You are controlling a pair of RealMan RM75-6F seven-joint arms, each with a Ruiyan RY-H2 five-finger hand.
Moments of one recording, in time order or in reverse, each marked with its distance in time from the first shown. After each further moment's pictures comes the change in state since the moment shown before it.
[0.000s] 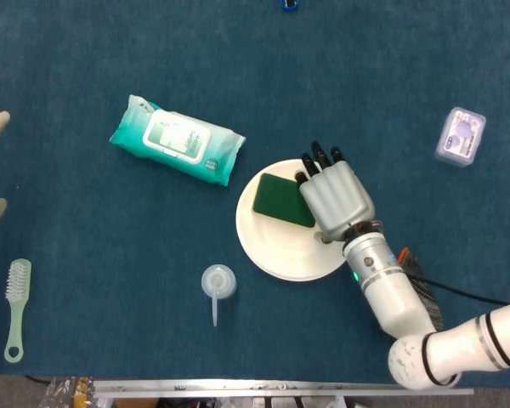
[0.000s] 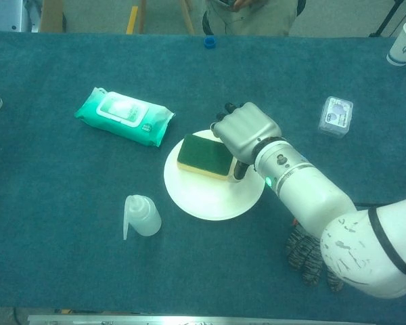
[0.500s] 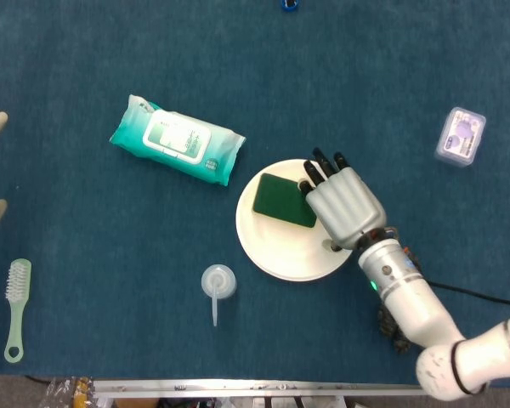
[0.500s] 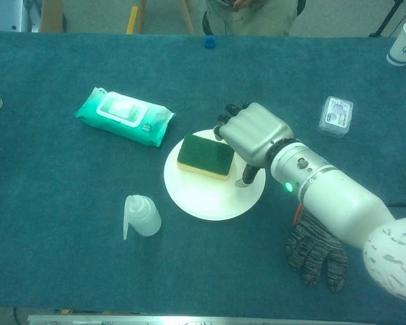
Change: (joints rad) left arm 0.013 -0.001 0.000 -0.021 -0.007 0.023 0.013; right arm -0.025 0.095 -0.075 -0.090 -0.104 -0.025 0.043
